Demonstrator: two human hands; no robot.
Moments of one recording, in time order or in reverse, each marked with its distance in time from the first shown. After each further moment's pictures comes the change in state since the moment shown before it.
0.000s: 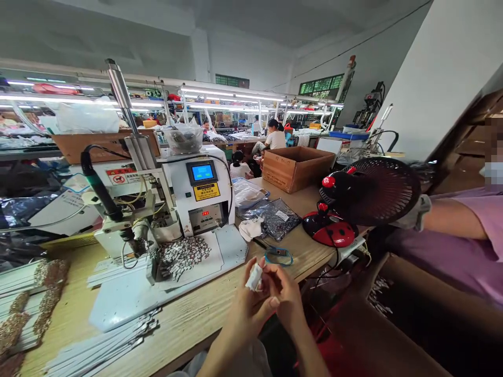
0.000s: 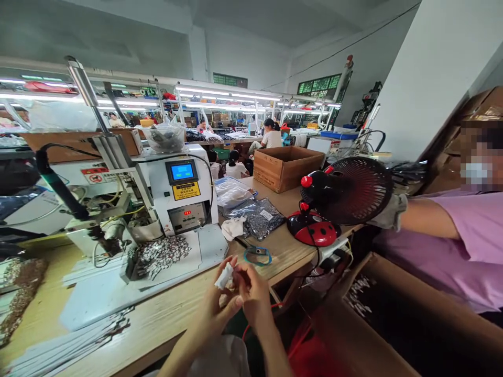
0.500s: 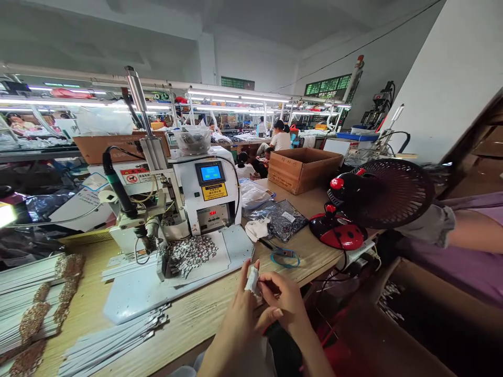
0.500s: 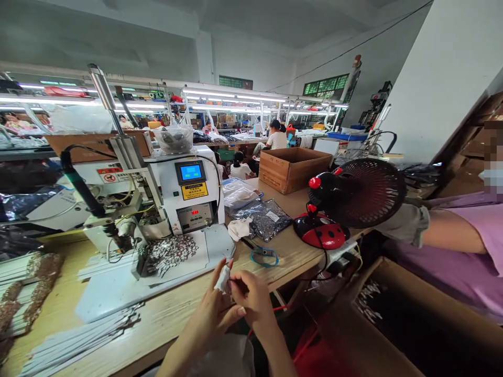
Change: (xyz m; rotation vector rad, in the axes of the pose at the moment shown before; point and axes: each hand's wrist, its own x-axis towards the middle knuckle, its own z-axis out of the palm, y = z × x) left_hand -0.010 0.007 -0.022 0.165 0.033 -0.014; right_hand -0.004 -0.013 0.014 -0.274 -0.123 -0.159
